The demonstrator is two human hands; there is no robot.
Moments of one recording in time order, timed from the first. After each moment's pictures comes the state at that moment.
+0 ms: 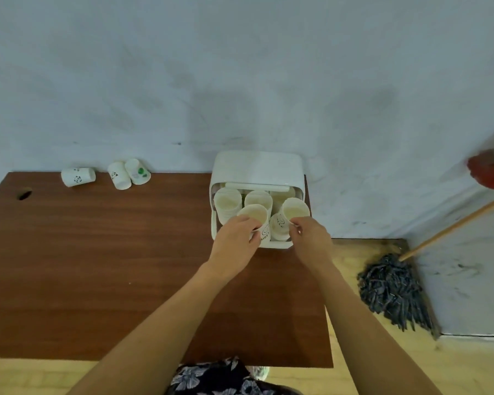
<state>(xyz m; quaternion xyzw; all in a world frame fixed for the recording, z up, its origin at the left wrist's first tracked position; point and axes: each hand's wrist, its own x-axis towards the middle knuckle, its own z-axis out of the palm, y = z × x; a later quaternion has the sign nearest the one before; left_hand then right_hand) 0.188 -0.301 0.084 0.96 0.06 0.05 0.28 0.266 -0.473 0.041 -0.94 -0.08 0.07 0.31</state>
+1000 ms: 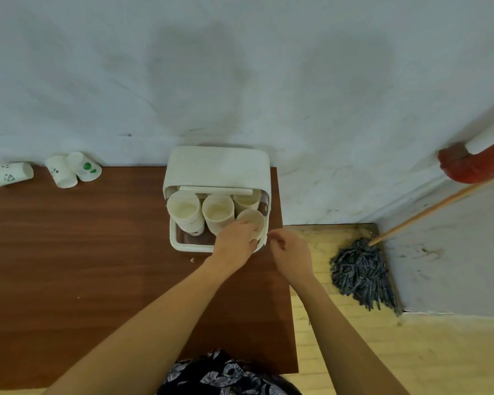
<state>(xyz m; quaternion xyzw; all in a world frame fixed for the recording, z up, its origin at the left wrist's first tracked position) 0.276 -0.357 0.012 0.97 0.03 -0.07 0.24 0.292 -0.512 0.009 -0.93 -0.07 0.12 0.35</state>
